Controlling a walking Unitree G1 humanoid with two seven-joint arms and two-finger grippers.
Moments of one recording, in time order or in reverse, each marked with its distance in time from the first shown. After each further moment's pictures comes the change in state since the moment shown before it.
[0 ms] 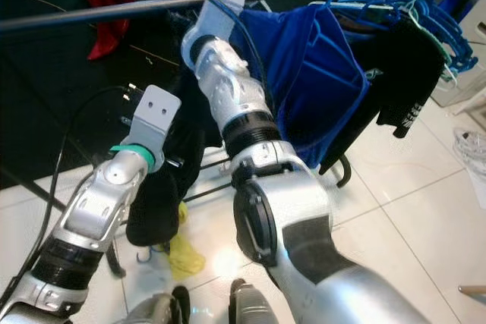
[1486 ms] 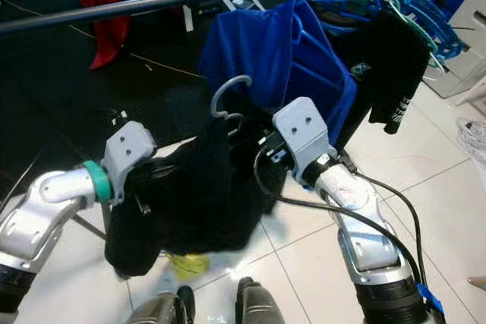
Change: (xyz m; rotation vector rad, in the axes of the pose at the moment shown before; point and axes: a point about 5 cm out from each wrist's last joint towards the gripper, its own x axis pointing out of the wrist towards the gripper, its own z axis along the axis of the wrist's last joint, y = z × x) left arm -0.044 0.028 -0.031 0.093 -0.085 -0.641; right arm -0.179 -0.089 -0.040 -0.751 0.185 0.102
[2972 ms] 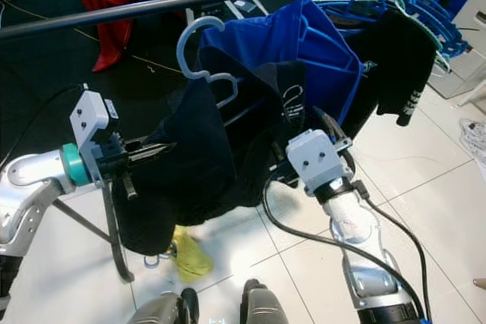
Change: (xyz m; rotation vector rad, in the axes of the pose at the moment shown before) left arm -0.010 0.018 0.032 -0.060 -0.212 -0.088; right arm -0.020 -0.004 -0.032 -0.160 -0.094 -0.322
